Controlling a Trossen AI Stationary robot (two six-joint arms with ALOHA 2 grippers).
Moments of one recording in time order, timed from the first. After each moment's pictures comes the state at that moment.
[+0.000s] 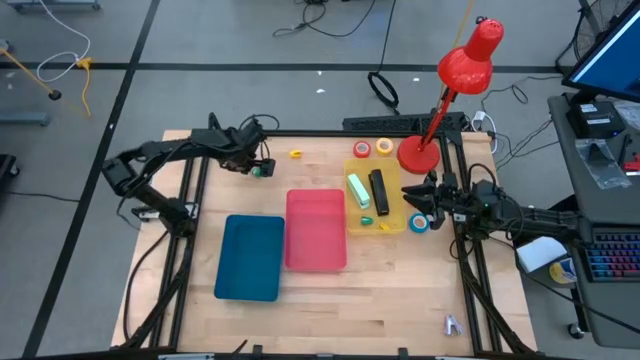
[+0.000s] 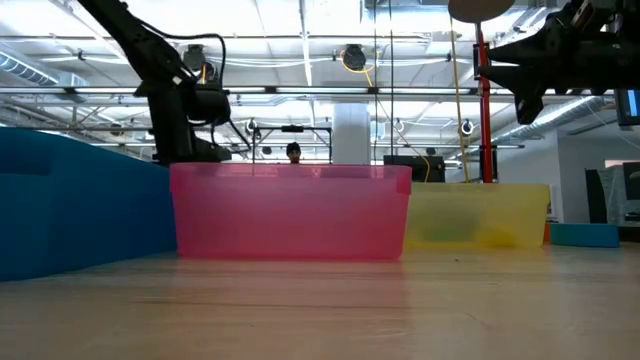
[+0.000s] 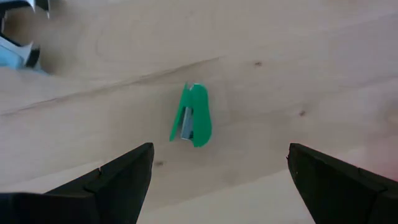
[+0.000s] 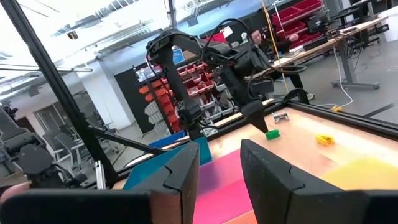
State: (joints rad) left arm 0.74 1.52 0.86 -0.62 0.02 -0.60; right arm -0.18 0.18 0.10 0.22 -0.05 0.43
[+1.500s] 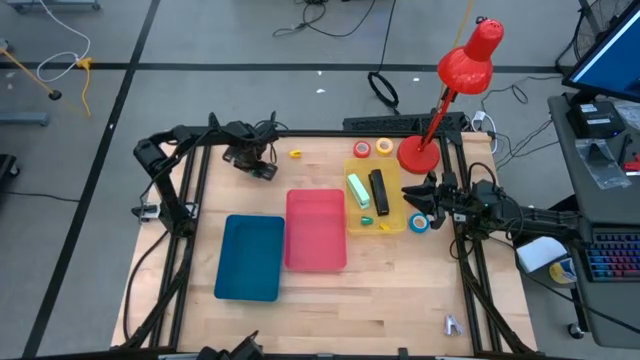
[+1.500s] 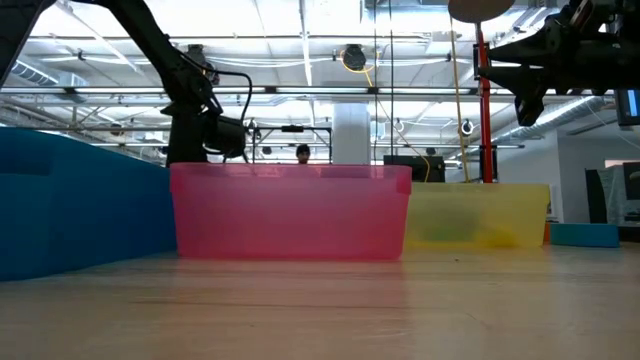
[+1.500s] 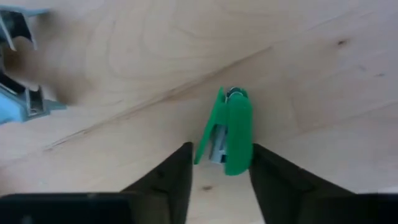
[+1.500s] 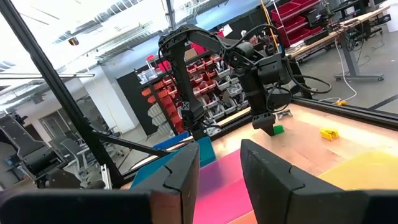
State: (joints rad) left arm 0.77 1.80 1.04 -0.81 -0.06 -0.38; right arm -0.18 0.18 0.10 0.21 -0.05 0.48
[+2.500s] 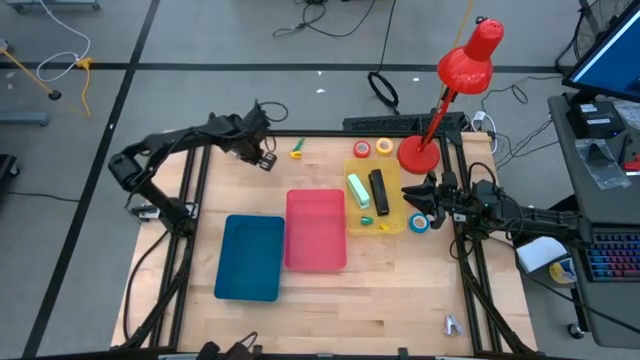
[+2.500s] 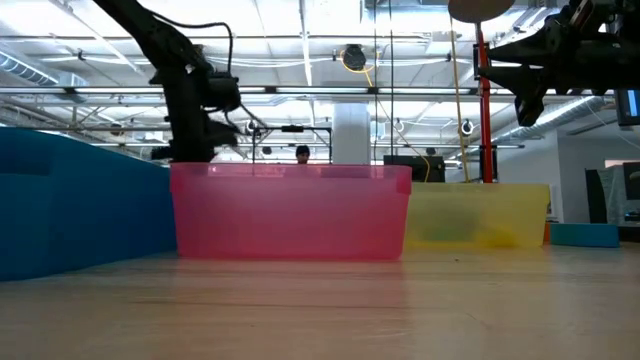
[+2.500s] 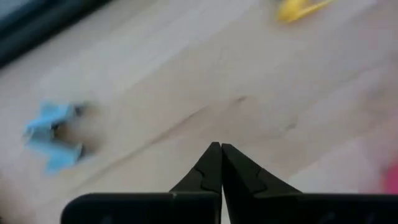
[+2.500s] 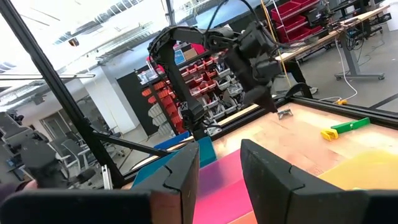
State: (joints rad) left arm 0.76 1.57 1.04 -0.73 0.00 -0.25; right arm -0.18 0.18 0.10 0.21 -0.05 0.48
